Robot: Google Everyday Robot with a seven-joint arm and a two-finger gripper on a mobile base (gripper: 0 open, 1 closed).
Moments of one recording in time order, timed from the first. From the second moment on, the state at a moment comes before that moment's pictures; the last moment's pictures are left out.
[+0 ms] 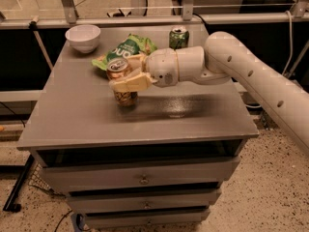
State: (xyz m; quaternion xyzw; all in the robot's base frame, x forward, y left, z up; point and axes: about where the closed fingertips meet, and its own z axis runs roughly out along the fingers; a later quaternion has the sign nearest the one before) arm 0.567 0.086 0.911 -0.56 0.50 0.46 0.47
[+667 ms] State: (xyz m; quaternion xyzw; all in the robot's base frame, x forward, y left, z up) arm 0.570 0.084 0.896 -0.53 0.51 0.47 0.48
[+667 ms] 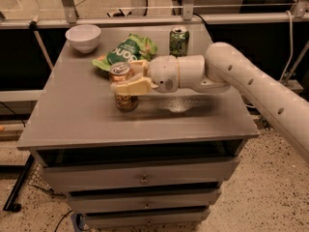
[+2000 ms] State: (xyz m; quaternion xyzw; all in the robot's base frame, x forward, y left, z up) arm 0.569 0.091 0.891 -0.52 0.52 0.48 0.48
